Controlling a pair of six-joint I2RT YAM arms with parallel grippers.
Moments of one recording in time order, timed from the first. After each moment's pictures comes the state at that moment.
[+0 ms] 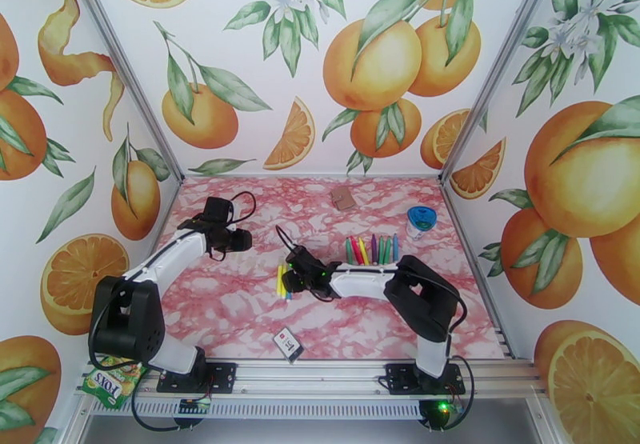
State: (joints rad) left arm -0.15 1.53 1.06 -0.61 0.14 -0.21; right arm 0.94 1.90 1.06 -0.08 0.07 0.45
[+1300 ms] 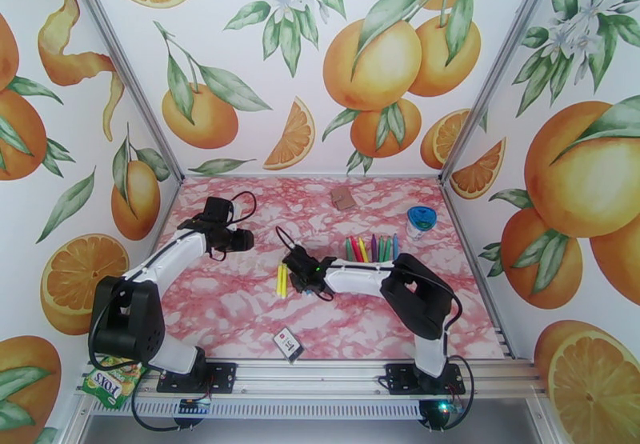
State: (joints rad) left arm -0.15 1.53 1.05 -0.60 0.17 -0.21; right arm 0.94 1.93 1.15 -0.32 0.21 0.46
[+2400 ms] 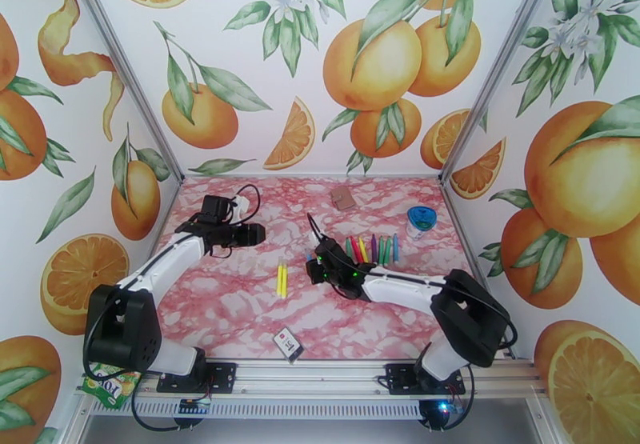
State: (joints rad) left arm -0.19 1.48 1.04 -0.46 0.46 -0.26; right arm 0.82 1.59 0.82 0.06 0.06 0.43
